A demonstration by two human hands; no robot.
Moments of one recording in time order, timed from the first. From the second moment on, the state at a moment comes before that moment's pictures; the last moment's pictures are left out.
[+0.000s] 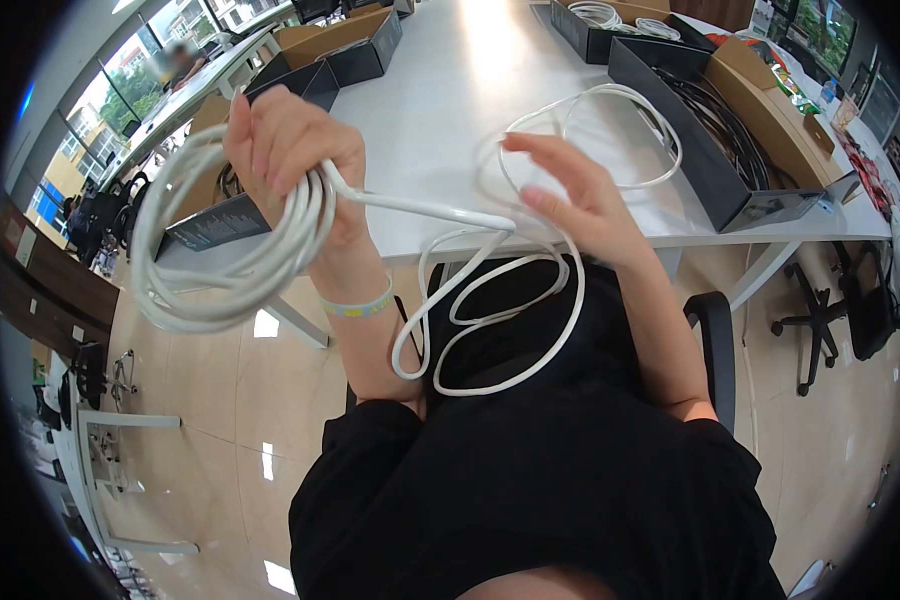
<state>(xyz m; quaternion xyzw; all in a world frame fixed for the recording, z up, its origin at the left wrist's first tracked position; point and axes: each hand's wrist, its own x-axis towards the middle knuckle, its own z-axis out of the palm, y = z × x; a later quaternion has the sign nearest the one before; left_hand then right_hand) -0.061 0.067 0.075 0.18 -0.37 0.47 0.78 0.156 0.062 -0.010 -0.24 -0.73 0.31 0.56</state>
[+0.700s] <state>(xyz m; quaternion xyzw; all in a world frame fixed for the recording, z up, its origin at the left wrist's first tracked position) -0.057 0.117 0.096 0.54 0.07 0.72 -0.42 0.116 -0.034 0.012 -0.15 -0.61 0.74 0.25</state>
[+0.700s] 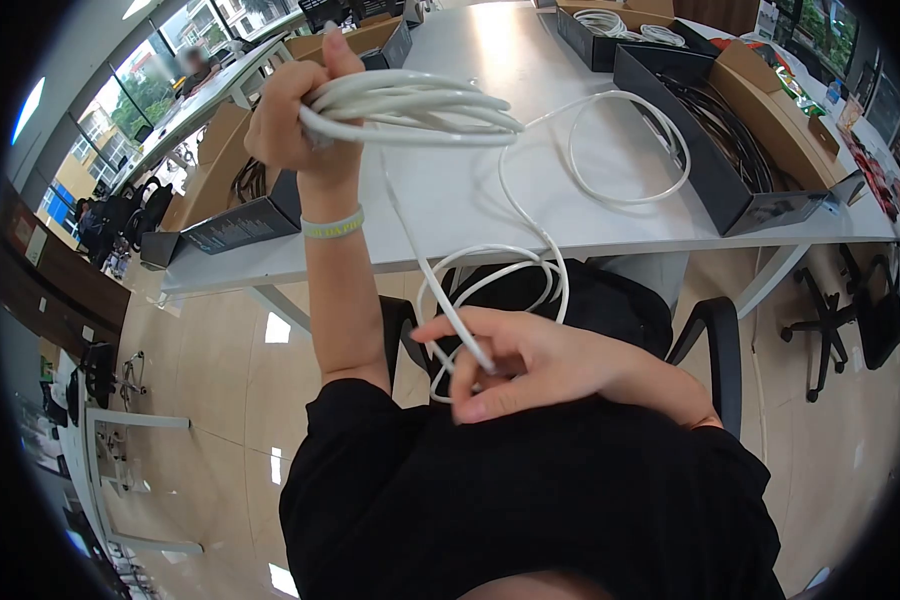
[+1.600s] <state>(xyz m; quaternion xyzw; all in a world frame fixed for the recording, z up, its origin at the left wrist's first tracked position) 0.033 0.042 0.030 0.65 0.02 0.56 0.51 0.135 0.025 0.050 -0.05 -0.73 -0.01 0.68</state>
